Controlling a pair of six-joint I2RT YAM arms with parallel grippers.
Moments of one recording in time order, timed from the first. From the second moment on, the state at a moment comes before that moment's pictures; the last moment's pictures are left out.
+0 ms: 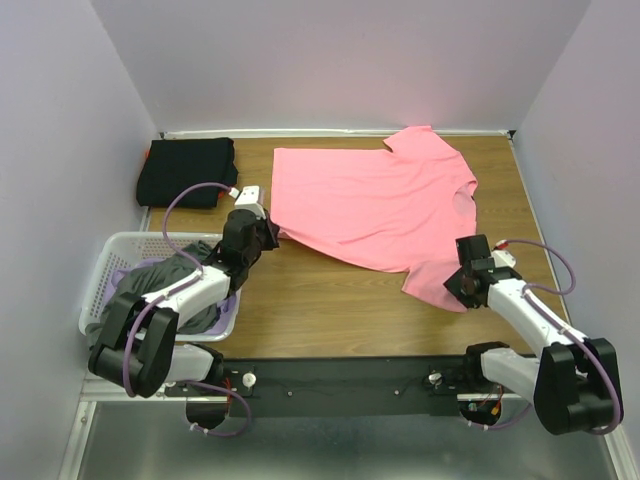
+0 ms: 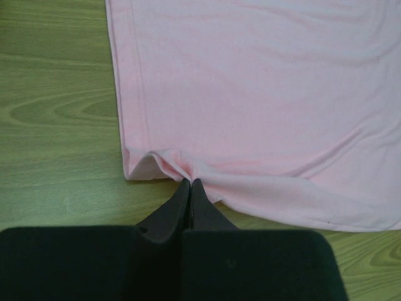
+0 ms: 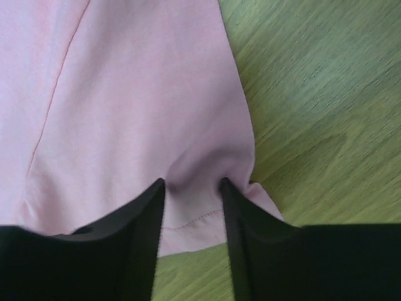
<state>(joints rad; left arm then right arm) -0.39 1.30 0.54 0.37 -0.07 -0.40 0.14 1.08 0.48 -0.55 0.31 0.95</state>
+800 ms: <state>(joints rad) -0.34 1.30 0.54 0.37 -0.07 -0.39 0.25 1.41 0.69 -0.39 0.30 0.87</state>
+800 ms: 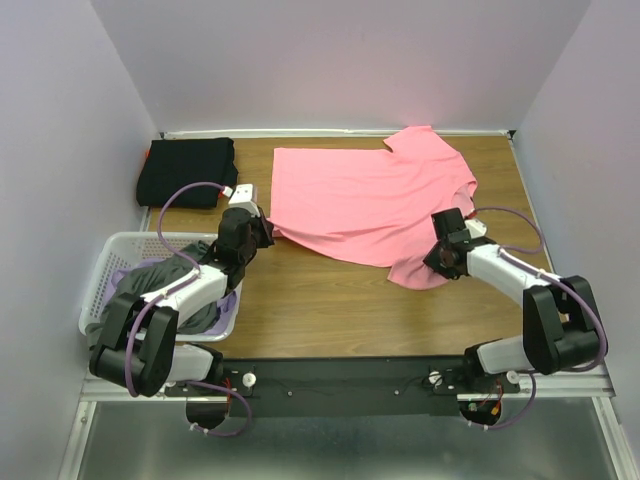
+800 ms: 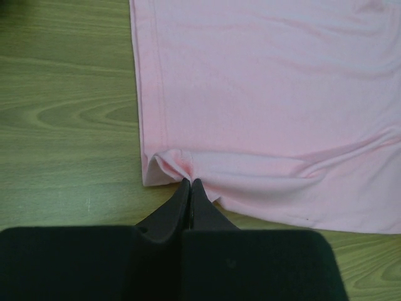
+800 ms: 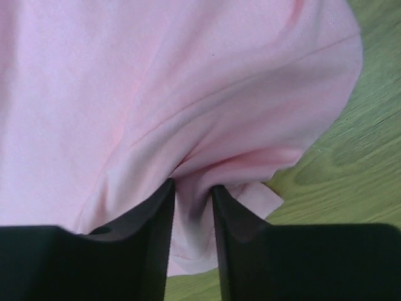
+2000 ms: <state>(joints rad) -0.34 1.30 0.53 0.38 -0.03 -0.39 0.26 0.99 0.47 -0.71 0.27 1.01</state>
